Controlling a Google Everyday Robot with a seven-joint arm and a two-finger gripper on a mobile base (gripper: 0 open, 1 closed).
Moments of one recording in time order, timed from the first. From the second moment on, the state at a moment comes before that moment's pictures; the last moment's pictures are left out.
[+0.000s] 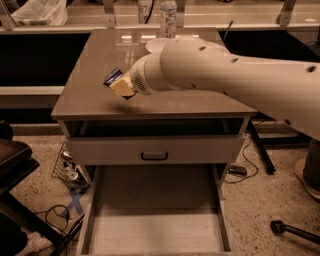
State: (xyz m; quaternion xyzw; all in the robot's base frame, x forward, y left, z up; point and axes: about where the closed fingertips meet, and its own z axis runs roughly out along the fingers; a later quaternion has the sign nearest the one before) arm 0.634 0.081 0.896 -0.40 0.77 0.14 0.47
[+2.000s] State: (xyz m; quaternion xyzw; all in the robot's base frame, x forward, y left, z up) arm 0.659 -0.066 0.961 -0.38 0.79 0.11 0.47
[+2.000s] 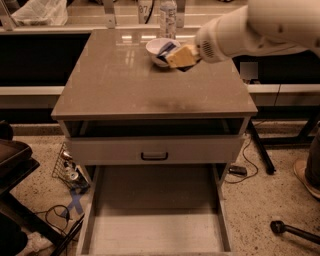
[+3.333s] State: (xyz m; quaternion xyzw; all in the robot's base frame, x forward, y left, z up) arm 0.520 -0.139 0.952 -0.37 0.86 0.19 0.30
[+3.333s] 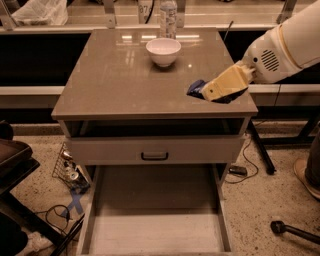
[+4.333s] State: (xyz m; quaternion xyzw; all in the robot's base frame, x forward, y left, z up) arm 0.511 0.033 0.728 -0.42 0.82 0.31 0.21
